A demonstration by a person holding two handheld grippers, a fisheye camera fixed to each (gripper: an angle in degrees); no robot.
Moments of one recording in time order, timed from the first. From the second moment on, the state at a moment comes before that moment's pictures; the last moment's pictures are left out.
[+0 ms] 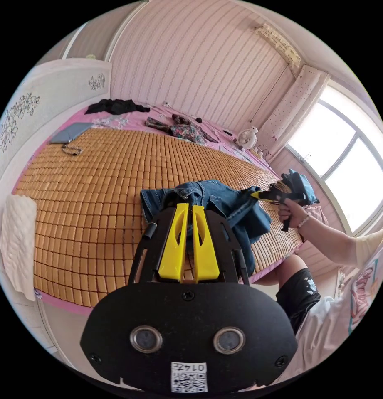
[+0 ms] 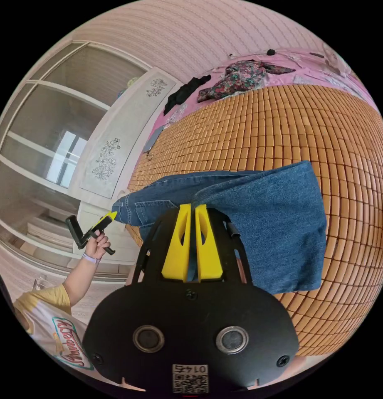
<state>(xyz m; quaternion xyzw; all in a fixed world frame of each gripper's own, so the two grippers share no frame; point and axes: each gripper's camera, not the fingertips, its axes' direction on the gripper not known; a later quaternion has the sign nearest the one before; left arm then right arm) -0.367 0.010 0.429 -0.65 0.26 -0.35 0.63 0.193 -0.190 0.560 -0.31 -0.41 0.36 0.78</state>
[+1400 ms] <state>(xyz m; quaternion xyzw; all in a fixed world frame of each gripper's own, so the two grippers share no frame) -0.557 0.067 0.259 -0.67 -0.05 -0.53 0.52 -0.091 -0.317 0.529 -0.28 -0.48 -0.05 0.83</state>
